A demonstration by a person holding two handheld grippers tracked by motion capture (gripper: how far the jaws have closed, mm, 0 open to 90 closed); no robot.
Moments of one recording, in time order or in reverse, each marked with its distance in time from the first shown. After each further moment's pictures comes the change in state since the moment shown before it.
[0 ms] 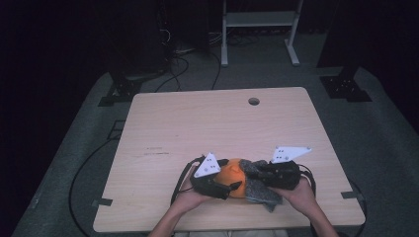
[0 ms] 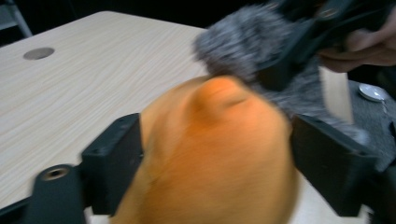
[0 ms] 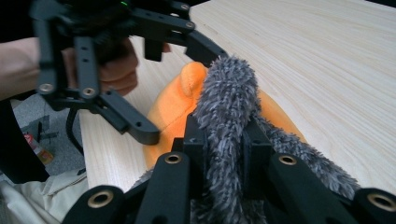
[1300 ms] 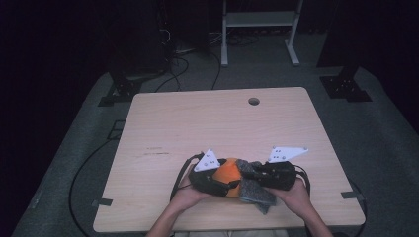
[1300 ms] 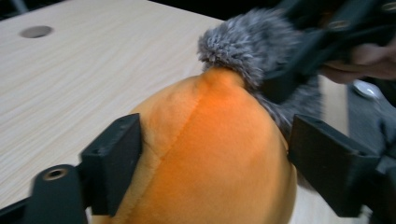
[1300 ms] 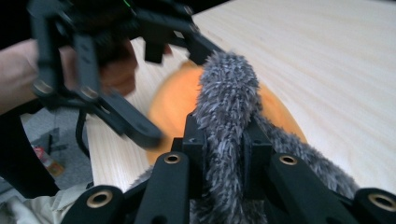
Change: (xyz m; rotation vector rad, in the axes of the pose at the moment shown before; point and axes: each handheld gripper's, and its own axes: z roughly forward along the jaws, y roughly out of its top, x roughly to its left) left arm 0.004 0.012 -0.012 0.054 -0.021 -0.036; right arm 0.002 -0.001 0.009 -0.028 0.022 0.050
